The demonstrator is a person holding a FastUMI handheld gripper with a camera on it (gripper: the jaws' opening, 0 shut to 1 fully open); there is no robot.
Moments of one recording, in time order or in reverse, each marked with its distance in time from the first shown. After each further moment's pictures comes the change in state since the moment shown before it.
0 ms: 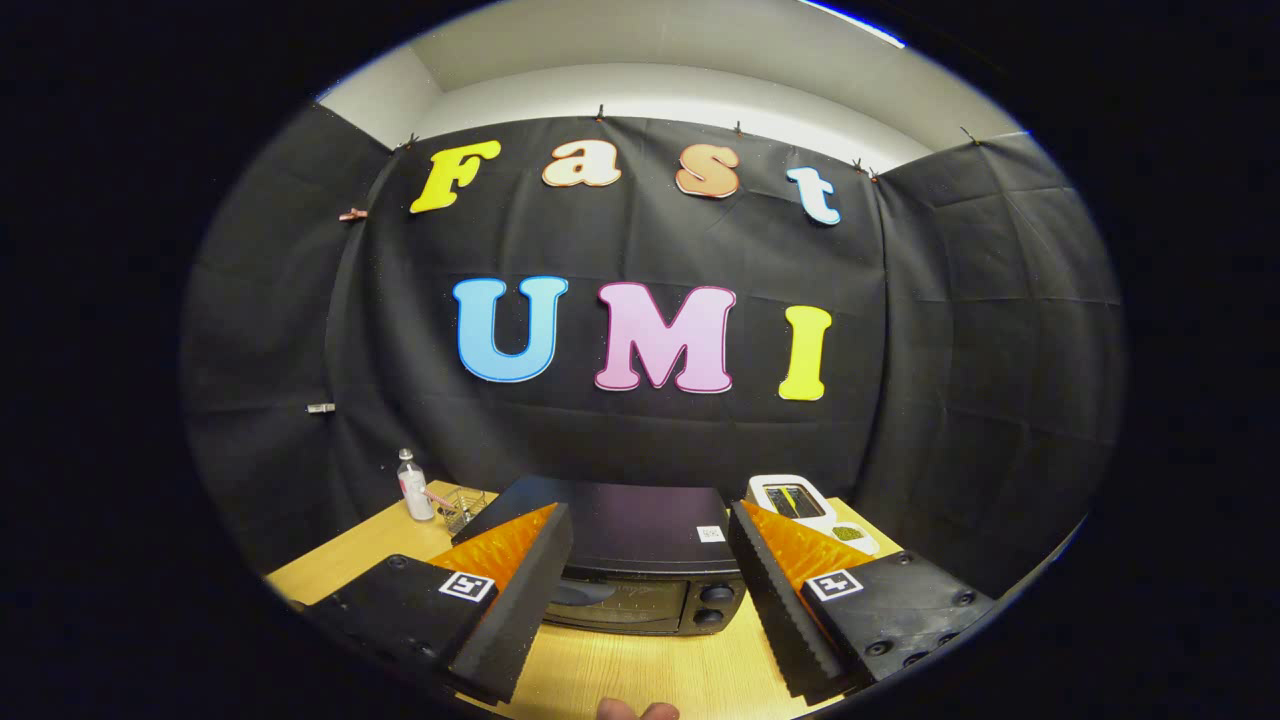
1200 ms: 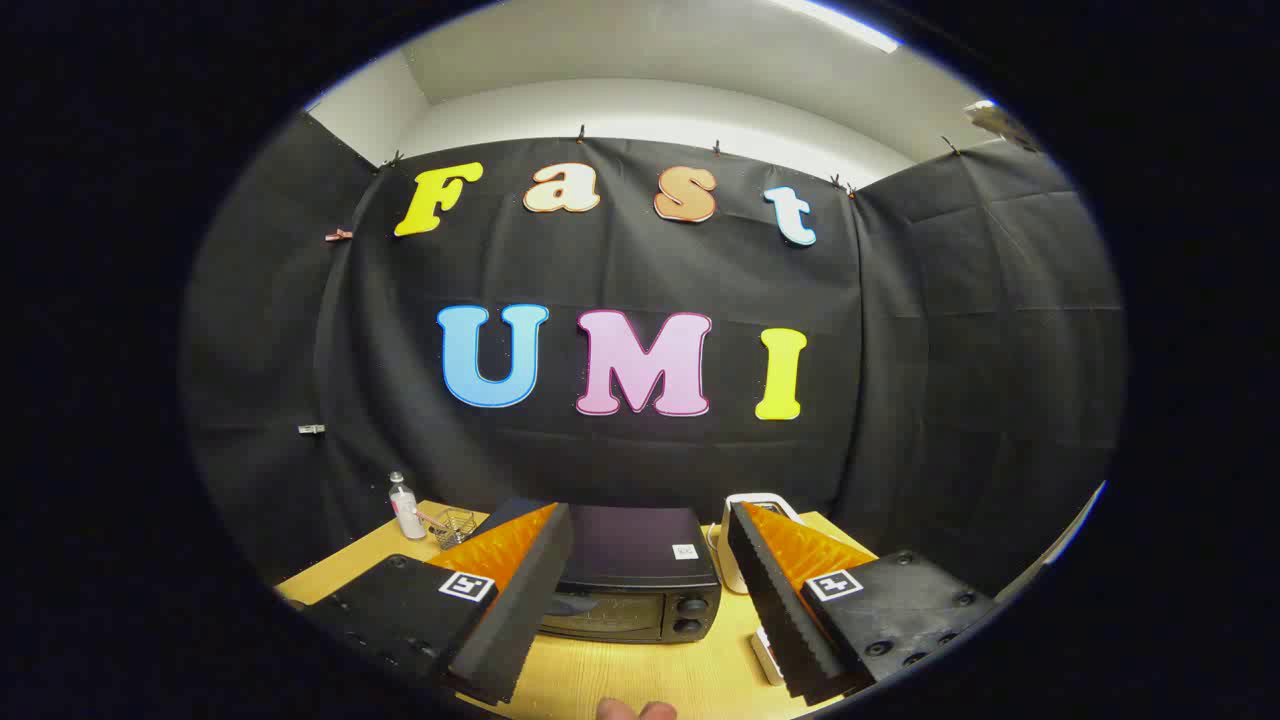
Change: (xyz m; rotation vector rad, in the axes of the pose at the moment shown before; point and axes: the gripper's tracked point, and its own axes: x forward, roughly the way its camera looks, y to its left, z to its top) arm -0.030 -0.031 0.042 0.038 -0.054 -0.065
